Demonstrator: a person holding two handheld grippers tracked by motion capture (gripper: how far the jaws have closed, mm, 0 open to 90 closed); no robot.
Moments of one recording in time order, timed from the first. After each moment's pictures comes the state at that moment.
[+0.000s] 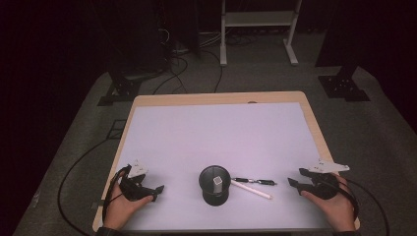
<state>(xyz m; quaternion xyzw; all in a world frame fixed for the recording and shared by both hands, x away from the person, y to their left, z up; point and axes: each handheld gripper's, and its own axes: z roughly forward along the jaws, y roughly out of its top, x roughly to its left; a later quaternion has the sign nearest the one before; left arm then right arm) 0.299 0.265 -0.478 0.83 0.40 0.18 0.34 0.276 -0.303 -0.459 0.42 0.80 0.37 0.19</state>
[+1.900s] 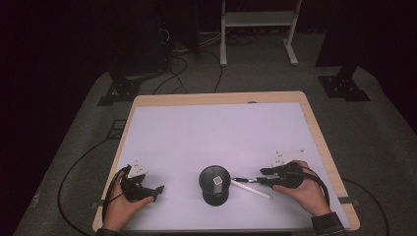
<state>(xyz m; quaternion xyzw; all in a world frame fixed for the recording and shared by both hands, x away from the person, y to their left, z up) 0.299 0.265 -0.479 0.83 0.40 0.18 0.34 0.308 -0.218 -0.436 0.26 0.89 0.38 0.09</state>
